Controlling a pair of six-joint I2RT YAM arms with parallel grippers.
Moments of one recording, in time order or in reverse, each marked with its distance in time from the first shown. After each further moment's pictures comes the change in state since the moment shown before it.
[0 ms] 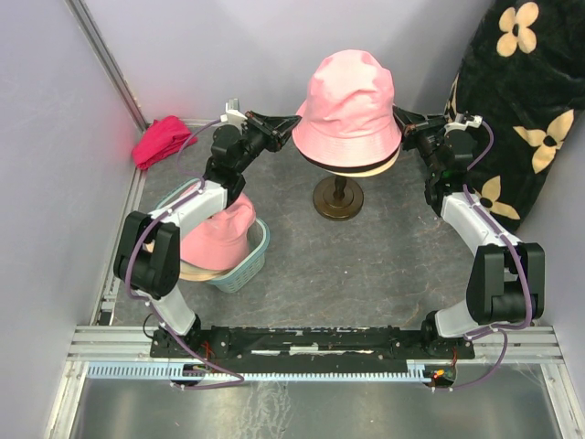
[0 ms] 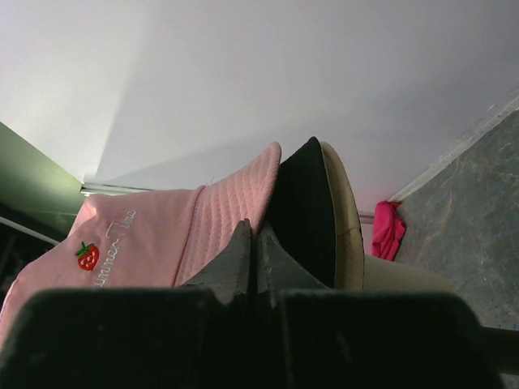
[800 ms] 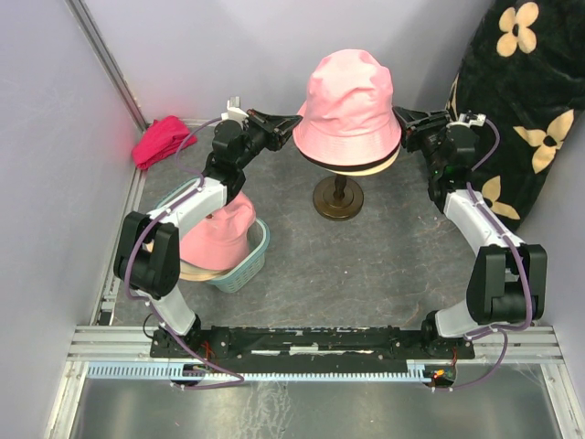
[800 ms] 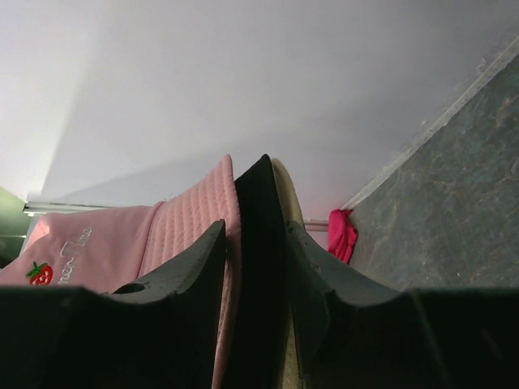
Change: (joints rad) left arm -0.003 -0.002 0.049 -0.108 0.000 0.019; right arm -0.014 -0.002 0.042 -0.134 0.011 -0.099
